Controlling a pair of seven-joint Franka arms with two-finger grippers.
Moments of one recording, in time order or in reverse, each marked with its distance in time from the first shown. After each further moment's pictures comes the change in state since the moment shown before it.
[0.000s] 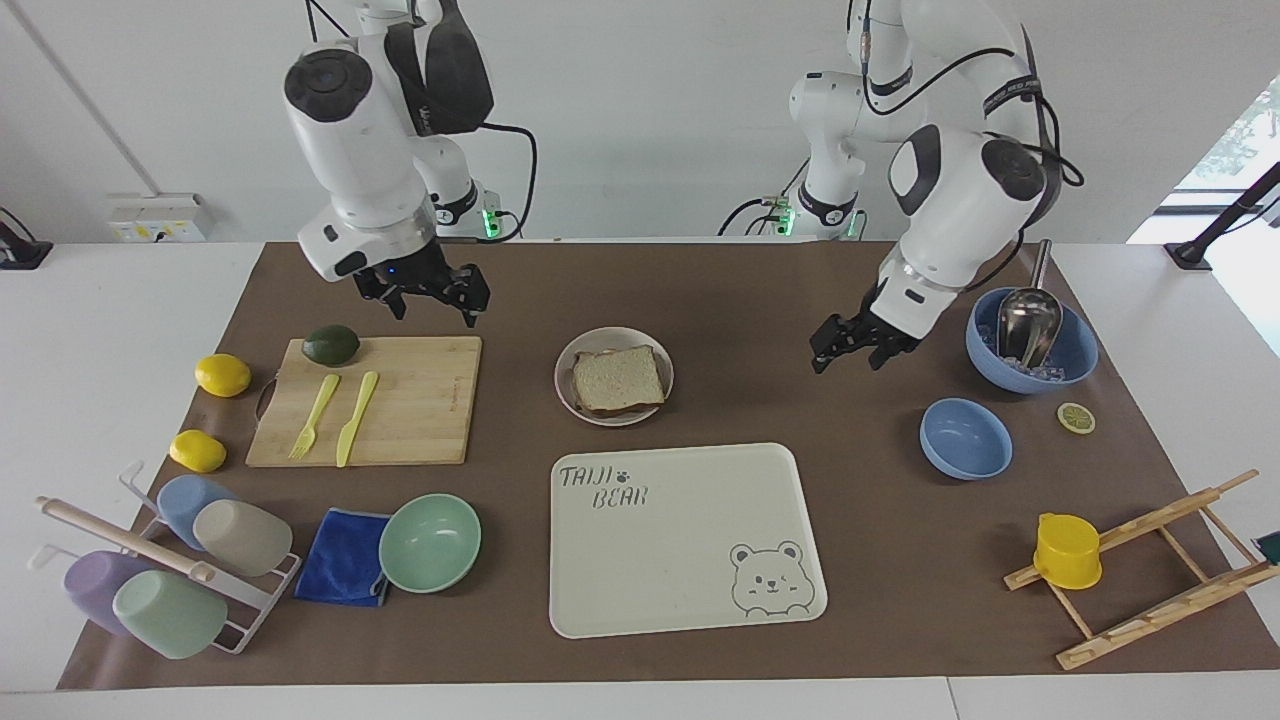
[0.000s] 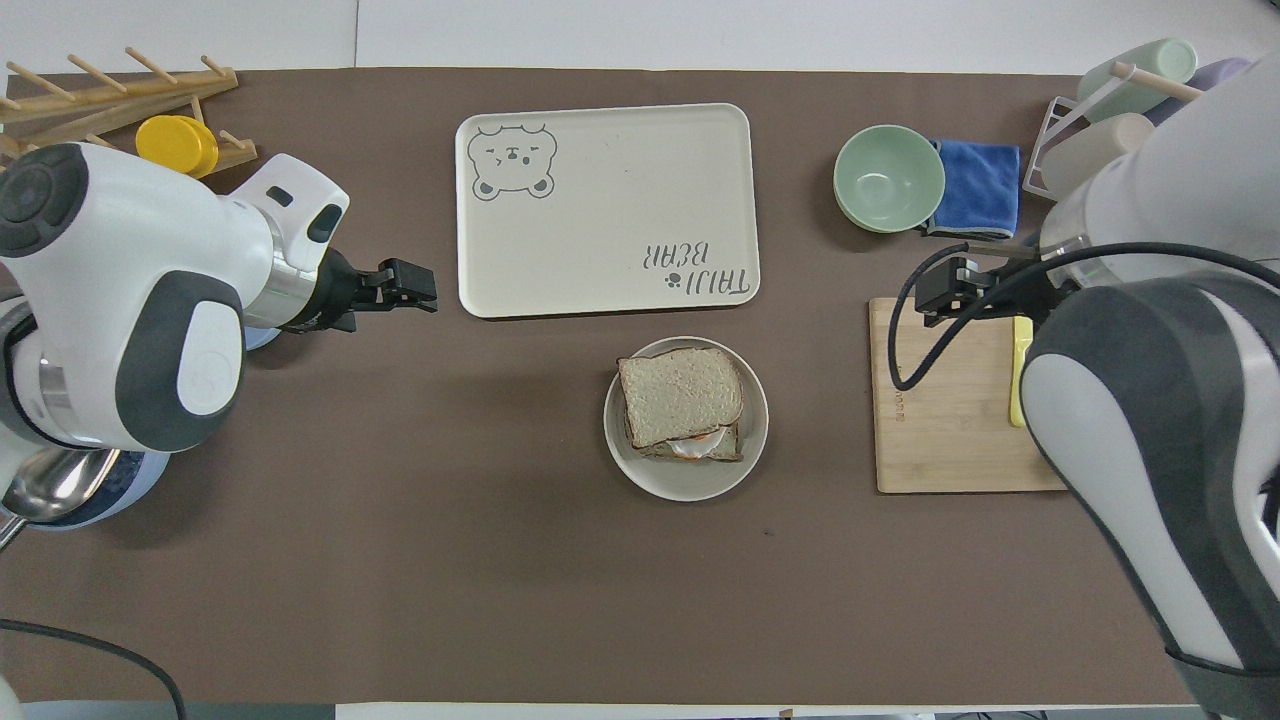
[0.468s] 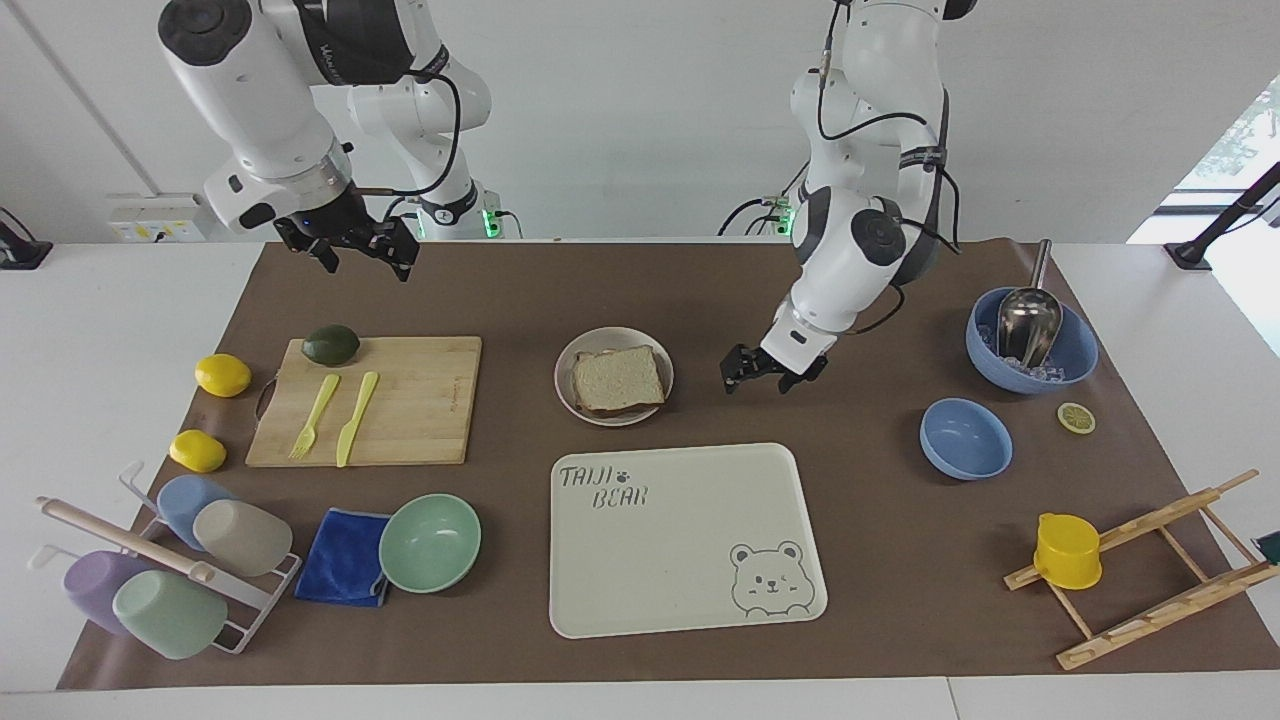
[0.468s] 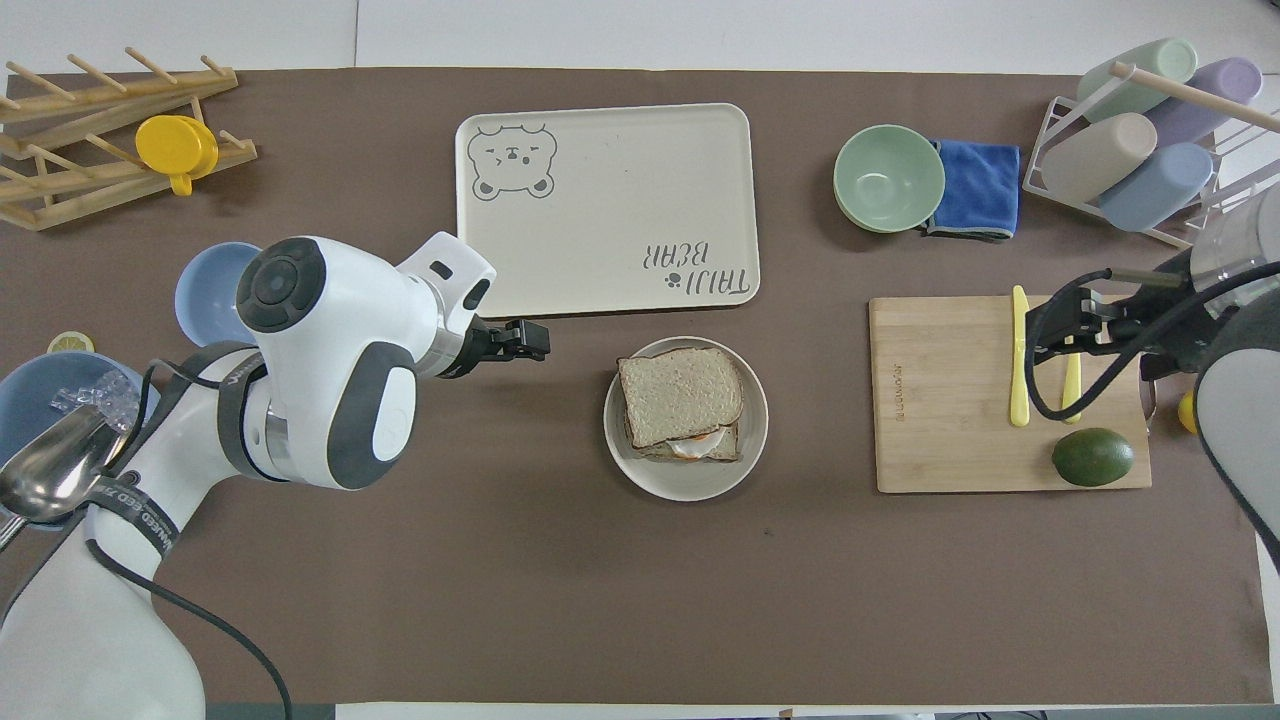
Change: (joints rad) left arm -0.170 0.081 -0.002 -0.141 -0.087 0.222 0.000; right arm -0.108 -0.056 -0.004 -0.001 0.003 -0.126 -0.119
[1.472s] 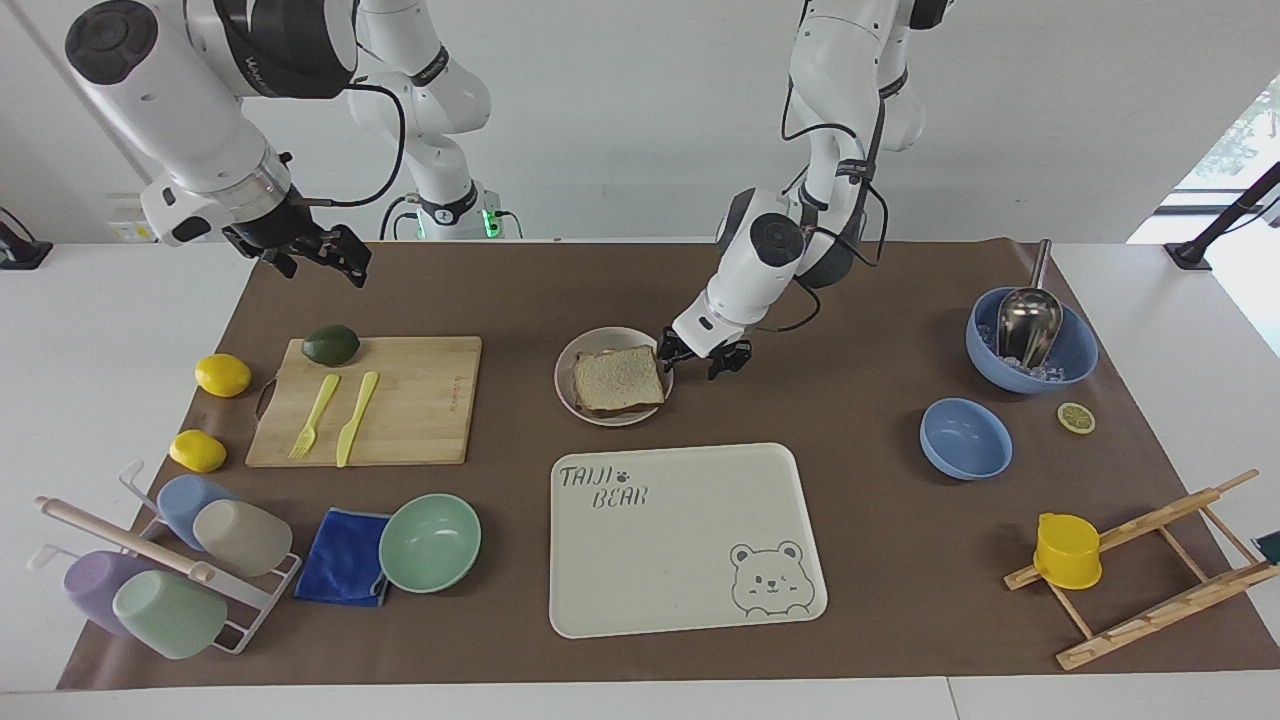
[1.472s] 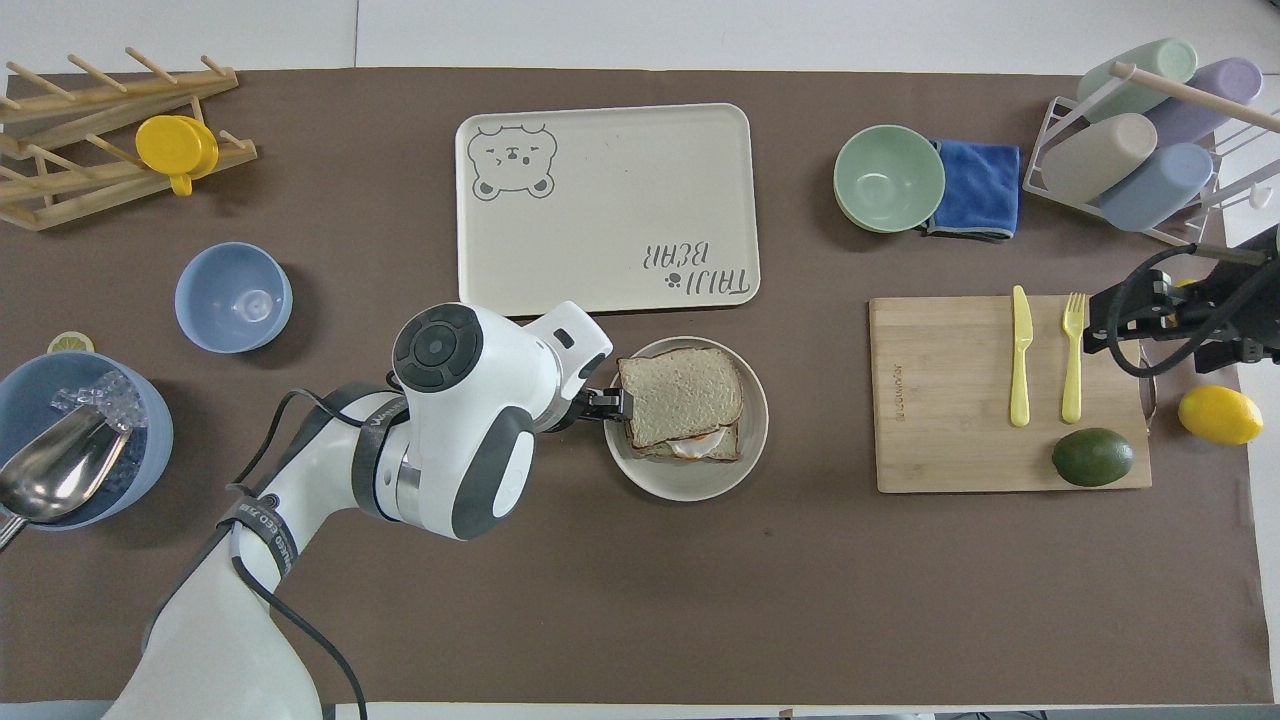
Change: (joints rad) left arm -0.167 0.056 -0.001 -0.018 -0.054 0.053 0.039; right arm -0.081 0.049 -0.008 0.059 0.015 -0.044 -0.064
